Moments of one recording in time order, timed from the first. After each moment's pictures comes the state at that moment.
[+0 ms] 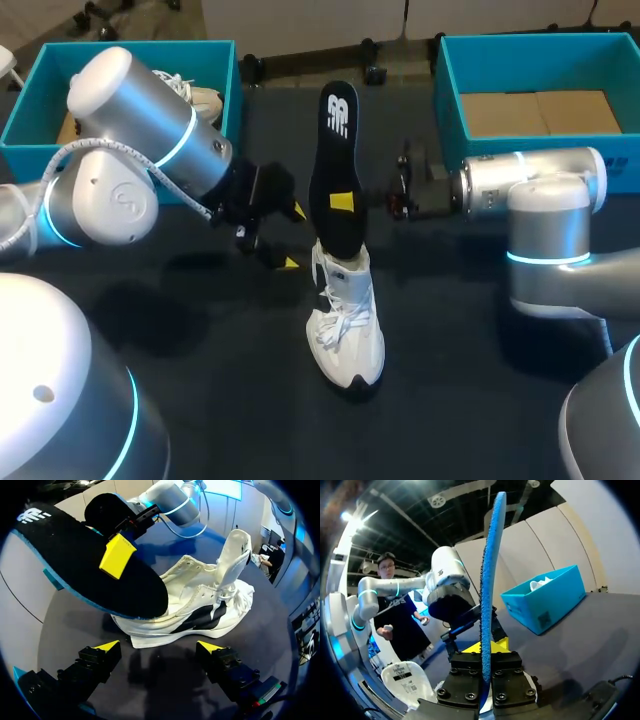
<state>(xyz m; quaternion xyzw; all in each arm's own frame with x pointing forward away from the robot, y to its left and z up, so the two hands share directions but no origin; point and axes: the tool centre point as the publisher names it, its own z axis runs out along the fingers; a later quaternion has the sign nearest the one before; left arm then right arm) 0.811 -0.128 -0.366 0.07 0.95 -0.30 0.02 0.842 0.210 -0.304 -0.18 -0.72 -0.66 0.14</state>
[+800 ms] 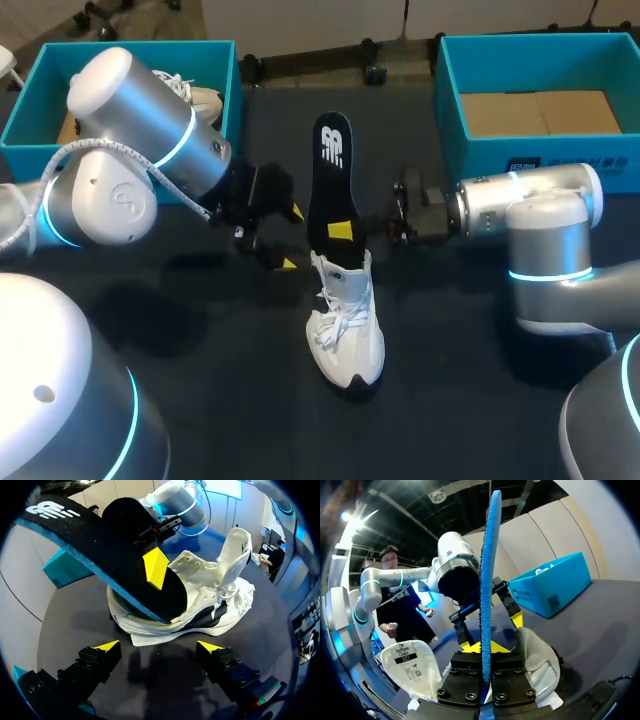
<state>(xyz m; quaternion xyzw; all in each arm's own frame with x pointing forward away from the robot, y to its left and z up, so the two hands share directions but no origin) 0.812 -0.124 -0.369 0.07 0.95 -0.30 0.02 0.806 0.213 -0.332 -0.18 -0.73 -0.64 0.17</state>
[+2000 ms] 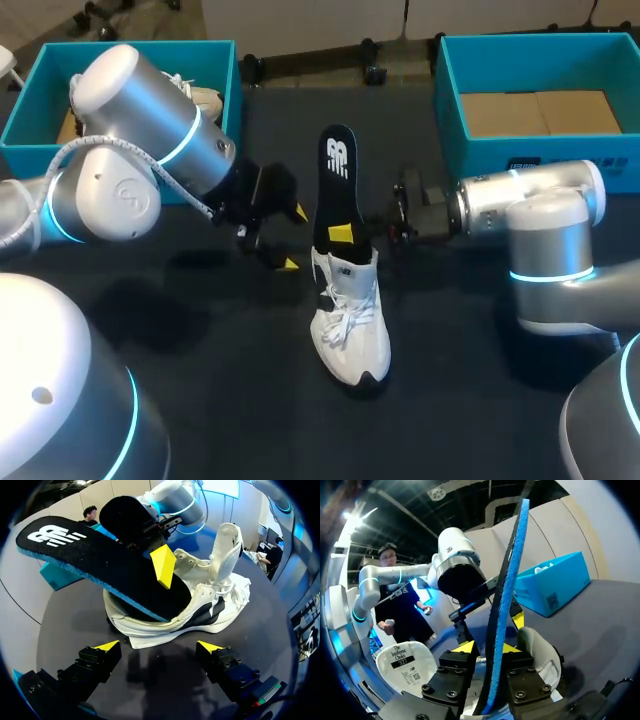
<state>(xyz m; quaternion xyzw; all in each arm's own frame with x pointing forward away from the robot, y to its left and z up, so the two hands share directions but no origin) 0.813 -0.129 -0.370 0.08 0.95 -0.29 0.02 0.807 0.211 -0.330 -0.18 -0.74 -0.63 0.15</state>
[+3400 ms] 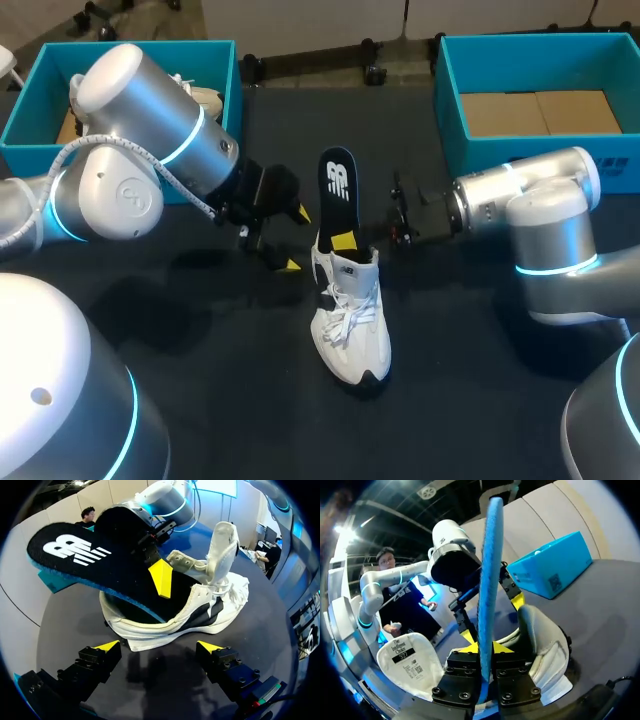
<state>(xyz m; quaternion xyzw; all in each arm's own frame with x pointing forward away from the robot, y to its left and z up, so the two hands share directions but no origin) 0.811 -0.133 -0.370 0.09 0.95 -0.29 0.01 0.797 0.206 -0.346 -0.19 -0.76 -0.59 0.21</state>
